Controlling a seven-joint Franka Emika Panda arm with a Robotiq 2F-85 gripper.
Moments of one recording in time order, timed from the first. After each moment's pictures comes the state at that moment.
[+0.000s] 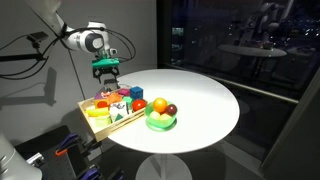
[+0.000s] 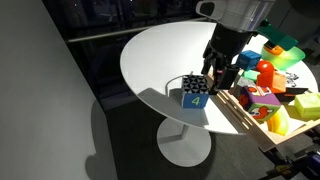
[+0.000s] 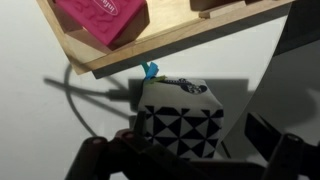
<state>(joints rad) 0.26 0.21 0.27 -2.23 0.03 2.49 -0.66</state>
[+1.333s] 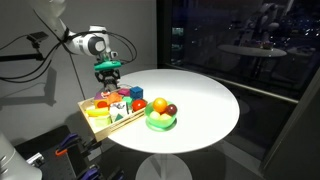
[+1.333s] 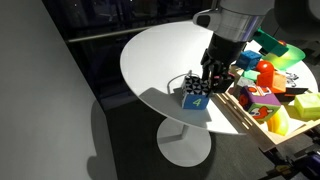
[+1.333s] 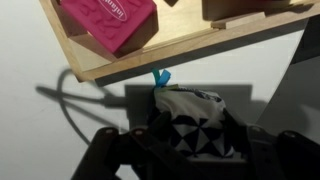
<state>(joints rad) 0.25 0.26 0.27 -2.22 -0.05 2.50 -0.65</state>
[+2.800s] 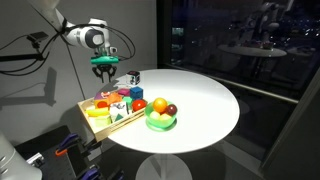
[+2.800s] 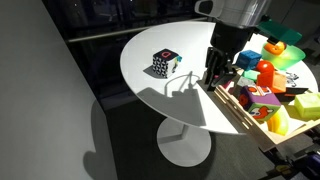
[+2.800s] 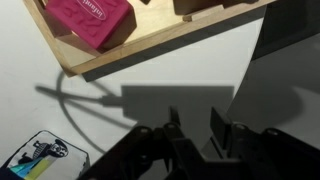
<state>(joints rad) 0.22 0.20 0.30 -2.19 0.06 2.39 -0.66</state>
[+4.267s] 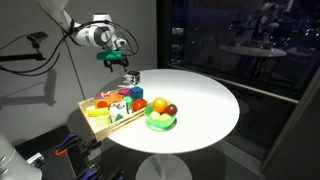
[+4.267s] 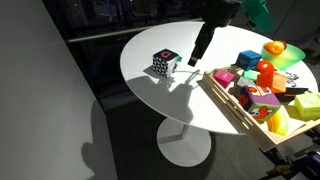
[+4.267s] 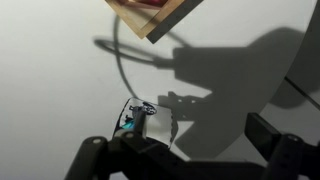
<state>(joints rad) 0.23 0.25 0.24 -2.09 -0.06 2.58 -0.25</state>
